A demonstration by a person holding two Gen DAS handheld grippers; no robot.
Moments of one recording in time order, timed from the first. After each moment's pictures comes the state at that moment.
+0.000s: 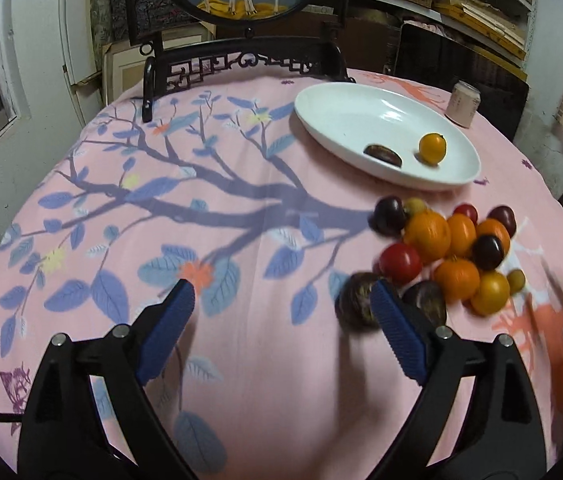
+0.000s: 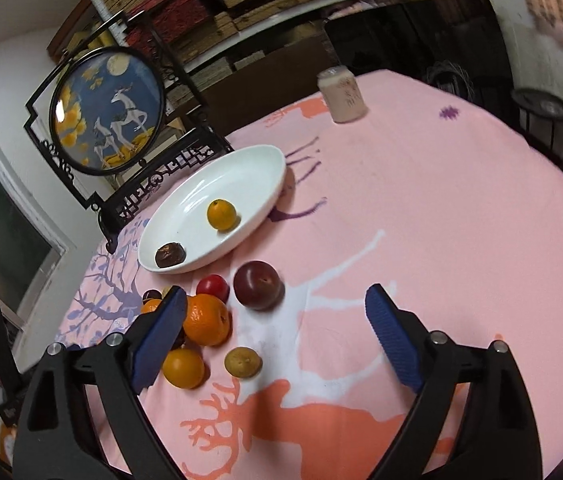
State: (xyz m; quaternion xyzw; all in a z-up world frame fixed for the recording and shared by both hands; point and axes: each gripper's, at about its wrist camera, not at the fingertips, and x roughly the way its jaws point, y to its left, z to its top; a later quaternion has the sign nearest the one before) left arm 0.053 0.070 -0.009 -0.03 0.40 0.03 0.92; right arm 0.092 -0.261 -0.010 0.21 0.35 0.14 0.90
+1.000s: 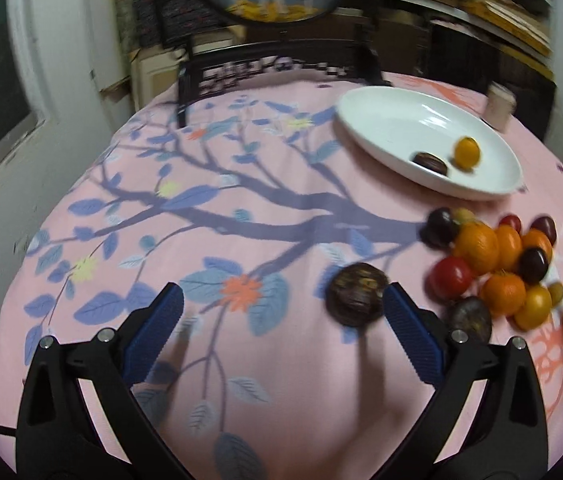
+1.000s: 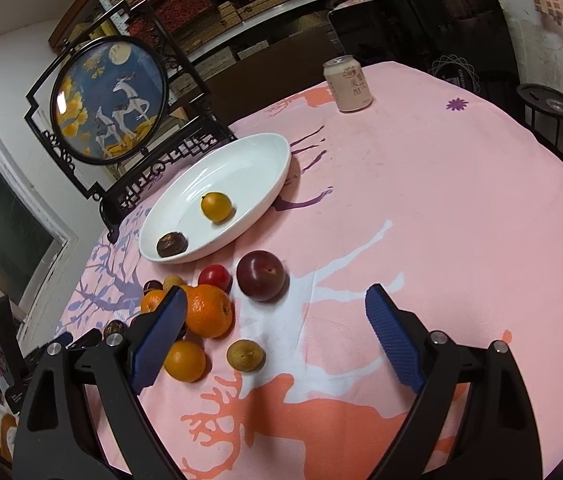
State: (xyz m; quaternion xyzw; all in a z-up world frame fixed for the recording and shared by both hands) left arm 0.061 0.077 -0.009 0.00 0.39 0.09 0.92; right arm 0.093 -0.254 -0.011 0.19 0.36 0.15 0.90
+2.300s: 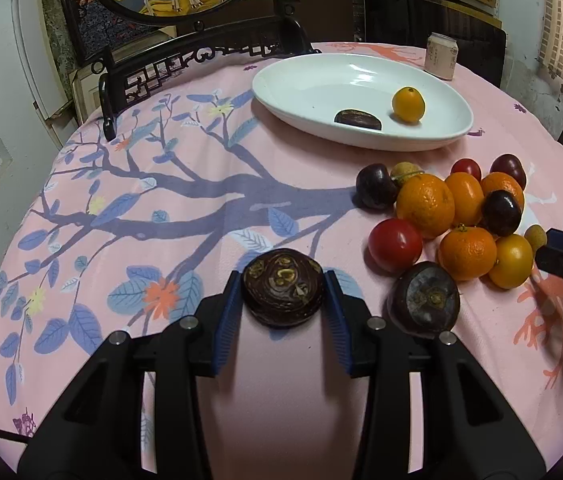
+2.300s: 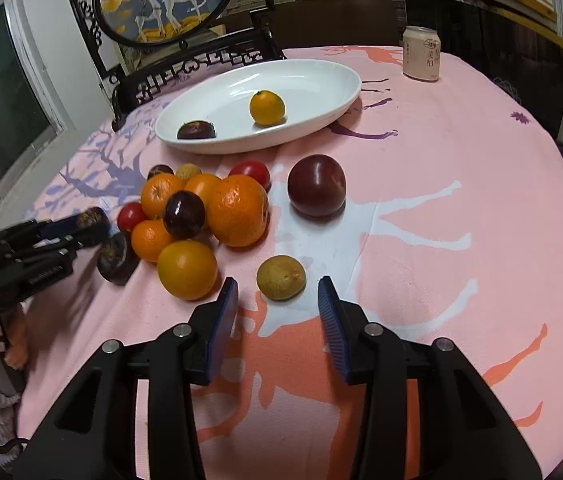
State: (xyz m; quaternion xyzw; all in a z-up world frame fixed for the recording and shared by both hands) left arm 0.077 0.045 -0.028 0.05 0.42 0.00 0.91; right arm 0.082 -0.188 -0.040 0.02 0.42 0.19 0.88
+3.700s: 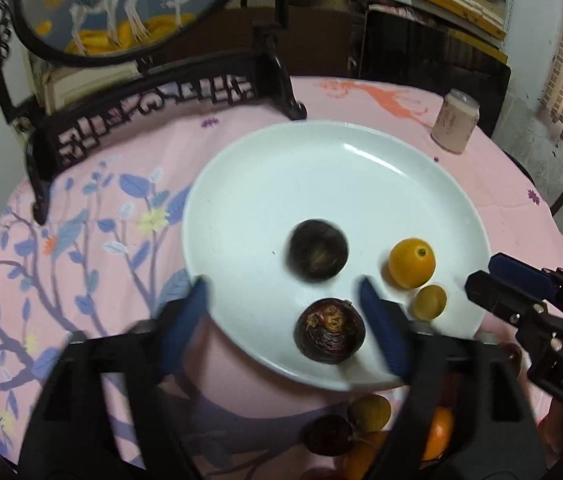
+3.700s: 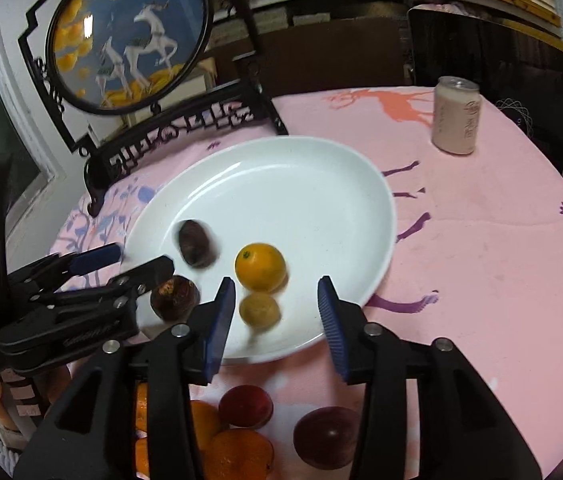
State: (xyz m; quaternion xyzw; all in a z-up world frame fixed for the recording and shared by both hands) left arm 0.222 0.017 0.012 0.00 0.40 -0.02 0.92; right arm 0.216 -0.163 0.005 0.07 0.39 0.19 0.90
